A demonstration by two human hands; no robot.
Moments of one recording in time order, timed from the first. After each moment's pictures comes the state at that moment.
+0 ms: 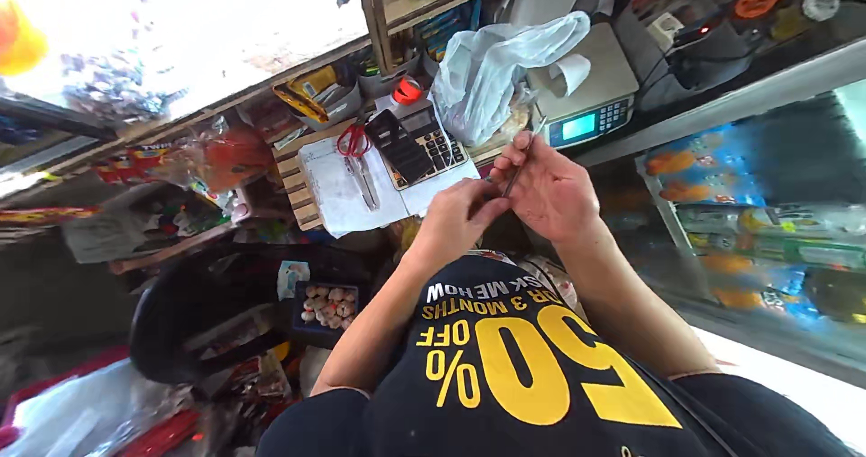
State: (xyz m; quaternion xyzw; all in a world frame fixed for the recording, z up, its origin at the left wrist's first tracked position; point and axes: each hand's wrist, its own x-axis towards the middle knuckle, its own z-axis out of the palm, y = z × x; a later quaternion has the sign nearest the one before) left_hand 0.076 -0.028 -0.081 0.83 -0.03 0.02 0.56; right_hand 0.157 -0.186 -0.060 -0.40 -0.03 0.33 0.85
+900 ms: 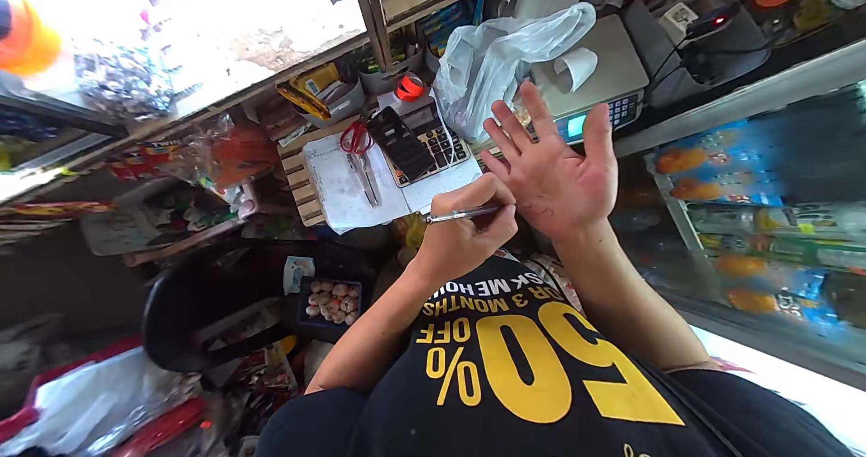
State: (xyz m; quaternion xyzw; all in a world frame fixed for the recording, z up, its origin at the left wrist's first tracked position) left_hand 0.065 -0.045 -0.043 0.73 -0.06 0.13 0.67; right_hand 0.163 -0.183 -0.050 -0.29 -0.07 0.34 0.89
